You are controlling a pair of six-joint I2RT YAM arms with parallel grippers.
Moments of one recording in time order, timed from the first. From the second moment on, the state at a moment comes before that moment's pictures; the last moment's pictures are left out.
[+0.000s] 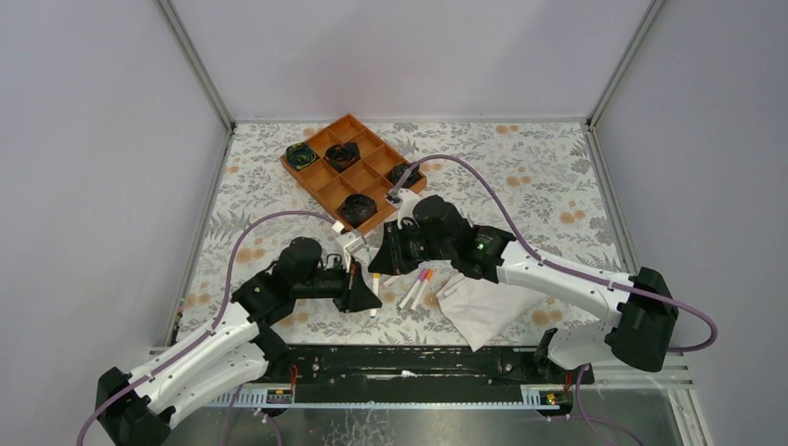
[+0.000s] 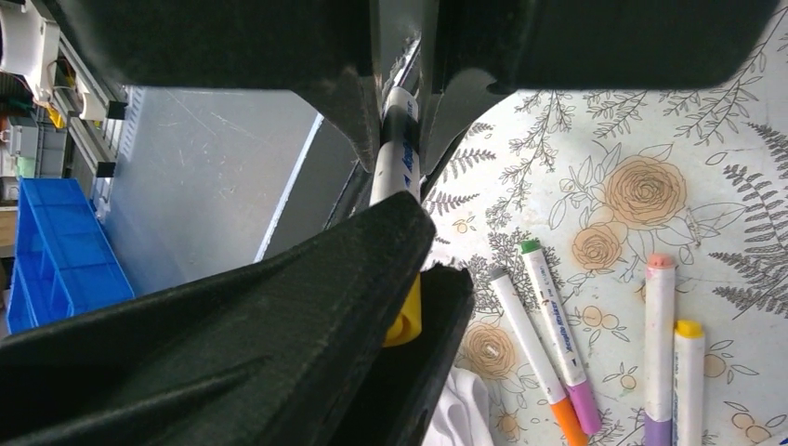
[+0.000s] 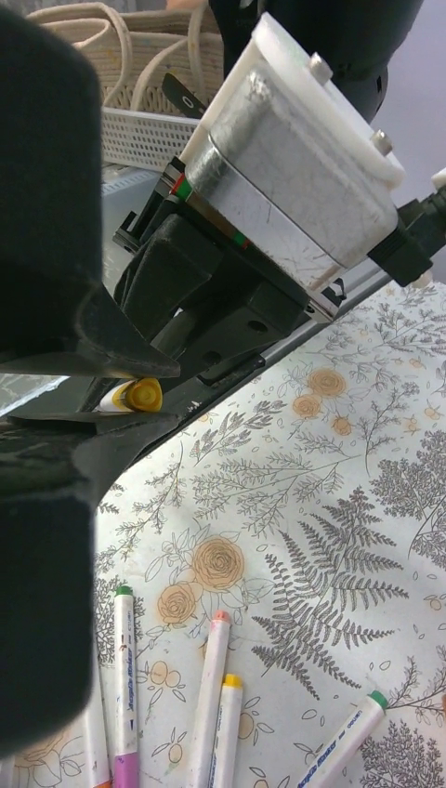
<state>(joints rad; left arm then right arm) -0.70 0.73 0.51 -0.30 0.56 -0.44 1.01 1.37 1.07 -0.26 -0.29 0.66</state>
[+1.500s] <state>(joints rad) -0.55 1.06 0.37 -0.02 0.16 -0.73 0.56 1.12 0.78 -0.45 -0.03 0.49</state>
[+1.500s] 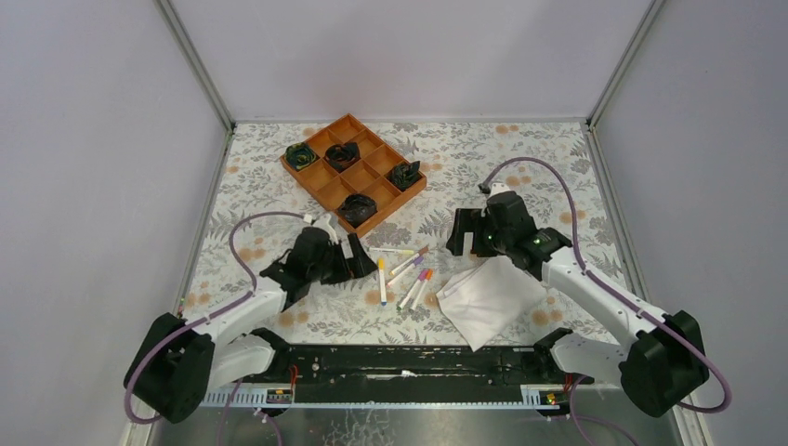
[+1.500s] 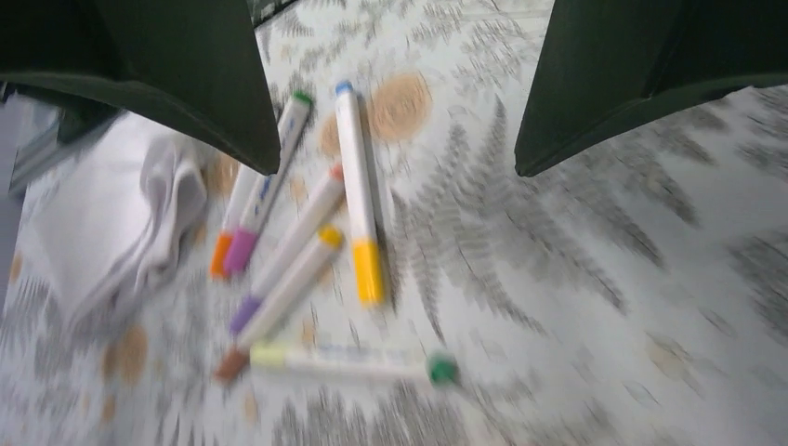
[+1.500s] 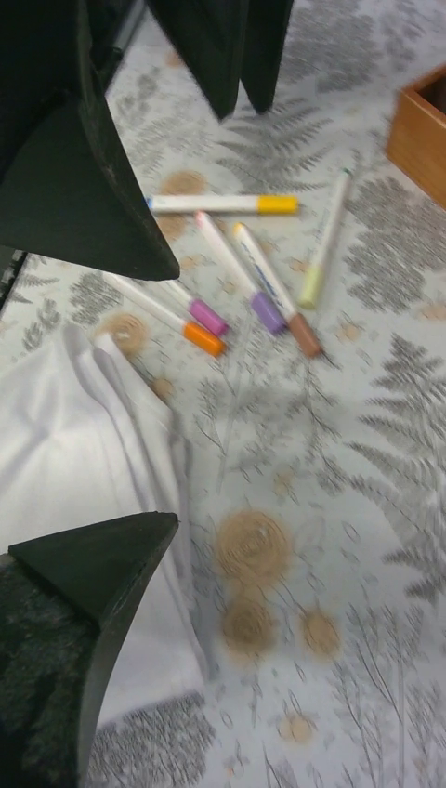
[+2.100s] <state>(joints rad) 0.15 1.02 0.36 0.36 0.06 -0.57 0.12 1.01 0.47 0.03 0.18 0.29</state>
